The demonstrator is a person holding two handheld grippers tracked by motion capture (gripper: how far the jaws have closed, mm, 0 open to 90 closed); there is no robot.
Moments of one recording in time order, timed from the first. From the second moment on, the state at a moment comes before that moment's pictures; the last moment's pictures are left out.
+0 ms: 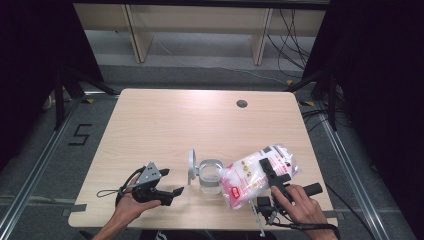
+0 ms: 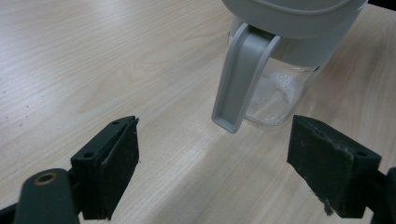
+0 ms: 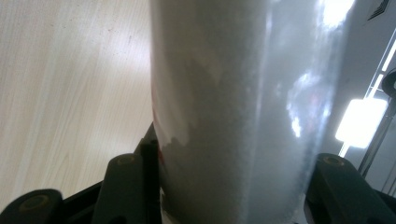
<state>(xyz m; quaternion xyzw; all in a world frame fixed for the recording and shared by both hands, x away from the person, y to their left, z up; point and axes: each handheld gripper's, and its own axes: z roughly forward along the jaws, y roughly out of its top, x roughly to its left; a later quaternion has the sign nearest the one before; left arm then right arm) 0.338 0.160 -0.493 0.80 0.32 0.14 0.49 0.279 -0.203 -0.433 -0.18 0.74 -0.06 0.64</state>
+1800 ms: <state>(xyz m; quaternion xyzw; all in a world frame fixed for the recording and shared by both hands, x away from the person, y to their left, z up) 0.338 0.160 -0.493 0.80 0.32 0.14 0.48 0.277 -0.205 -0.429 -0.17 0.73 -0.04 0.66</state>
